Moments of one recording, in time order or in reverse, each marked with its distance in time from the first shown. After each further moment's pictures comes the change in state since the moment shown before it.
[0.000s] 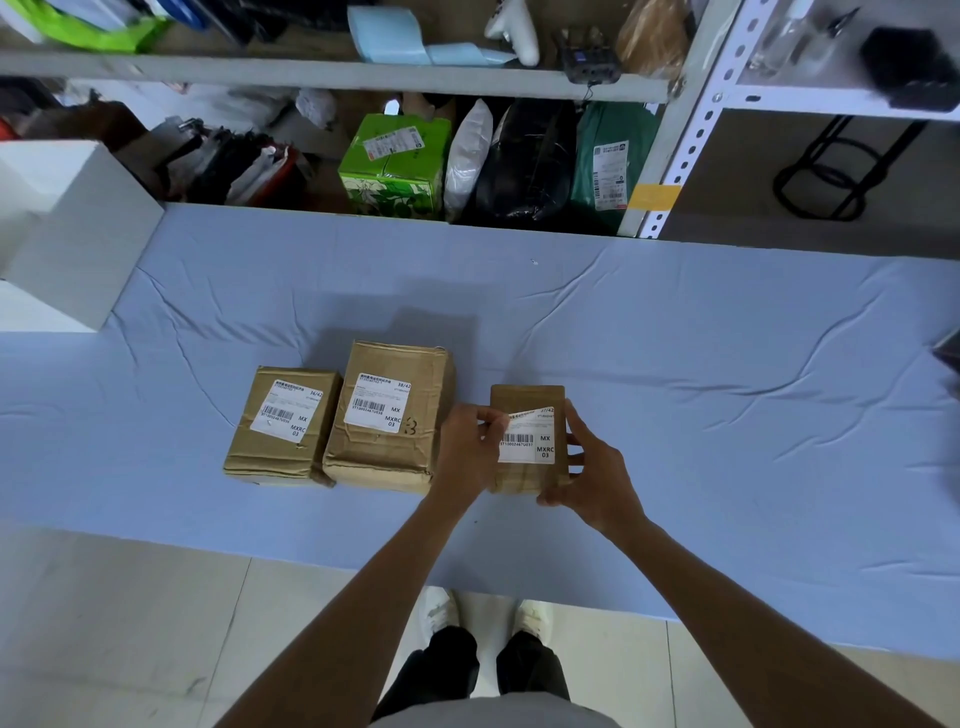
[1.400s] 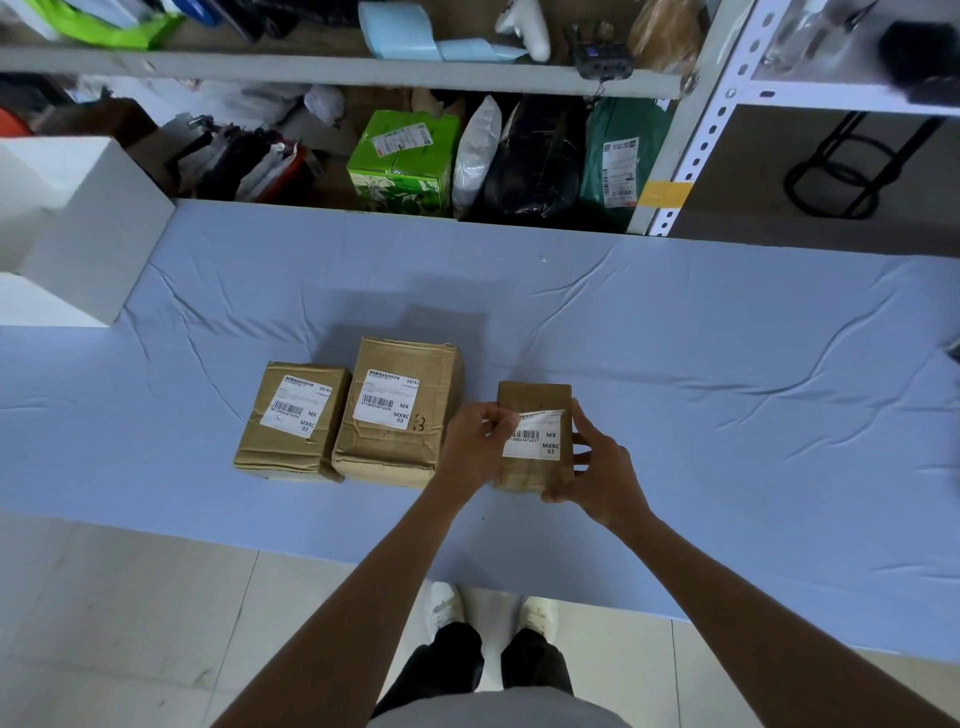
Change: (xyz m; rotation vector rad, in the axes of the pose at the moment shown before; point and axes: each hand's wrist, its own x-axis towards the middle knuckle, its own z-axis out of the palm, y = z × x) left_hand 0.017 -0.030 0.005 -0.144 -0.160 -0.020; right_hand 0.006 0.002 0.003 -0.046 -0.001 0.015
